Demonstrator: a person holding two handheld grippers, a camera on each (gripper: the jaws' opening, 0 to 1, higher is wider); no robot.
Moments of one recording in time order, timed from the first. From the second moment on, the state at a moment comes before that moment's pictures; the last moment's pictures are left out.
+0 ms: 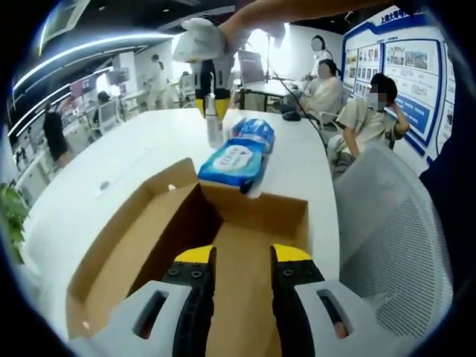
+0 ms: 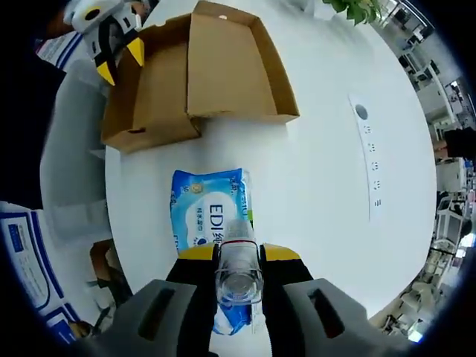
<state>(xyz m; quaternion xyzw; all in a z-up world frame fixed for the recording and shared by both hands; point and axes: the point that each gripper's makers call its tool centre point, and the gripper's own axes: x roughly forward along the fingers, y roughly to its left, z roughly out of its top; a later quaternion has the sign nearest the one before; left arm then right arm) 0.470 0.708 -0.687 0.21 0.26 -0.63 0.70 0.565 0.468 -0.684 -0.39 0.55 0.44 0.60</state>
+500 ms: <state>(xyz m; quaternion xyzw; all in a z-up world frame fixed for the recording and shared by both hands) 0.469 0.675 -0.679 0.21 0.25 -0.64 0.70 0.584 0.460 -0.698 -0.40 0.54 0.43 0.60</state>
